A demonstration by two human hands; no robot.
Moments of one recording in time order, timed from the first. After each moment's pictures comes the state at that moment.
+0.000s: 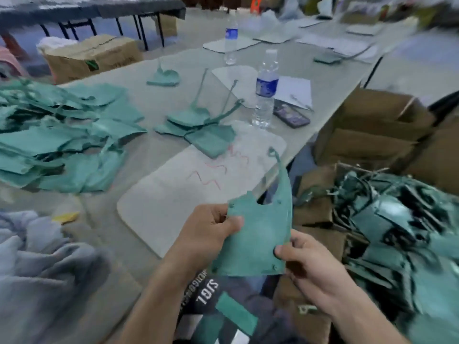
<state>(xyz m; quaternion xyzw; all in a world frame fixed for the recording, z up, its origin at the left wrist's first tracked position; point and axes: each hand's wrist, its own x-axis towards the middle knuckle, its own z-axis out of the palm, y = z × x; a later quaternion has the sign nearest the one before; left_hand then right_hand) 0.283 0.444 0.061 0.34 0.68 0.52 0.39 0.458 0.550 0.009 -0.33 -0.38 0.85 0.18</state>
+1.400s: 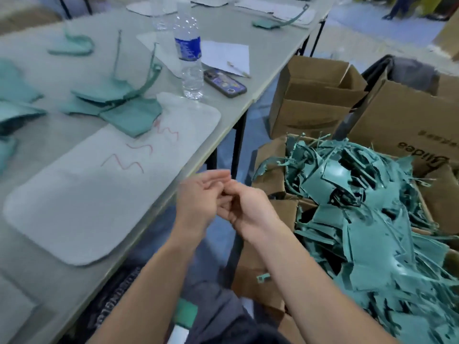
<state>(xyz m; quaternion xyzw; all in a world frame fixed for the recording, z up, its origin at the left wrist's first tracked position) 0.363 0.561 -0.010 0.29 0.62 0.62 0.38 0.457 0.612 -0.012 -0.37 -0.30 0.83 0.29</state>
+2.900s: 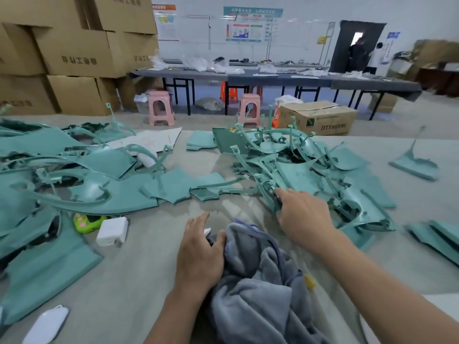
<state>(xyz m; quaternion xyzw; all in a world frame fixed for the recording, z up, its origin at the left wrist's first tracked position) 0.015 0.181 0.007 -0.05 0.88 0.45 -0.14 -0.024 0.392 0.080 -0.01 -1.00 0.00 0.09</state>
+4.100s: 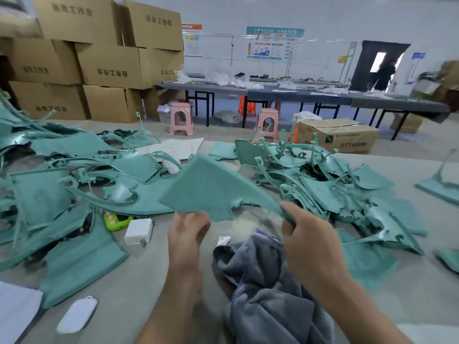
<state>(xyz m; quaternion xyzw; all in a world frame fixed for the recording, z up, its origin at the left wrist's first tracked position) 0.007 0.137 0.033 -0.06 0.48 0.86 -0.19 0.040 0.338 0.099 0.03 -0.94 0.24 0.24</state>
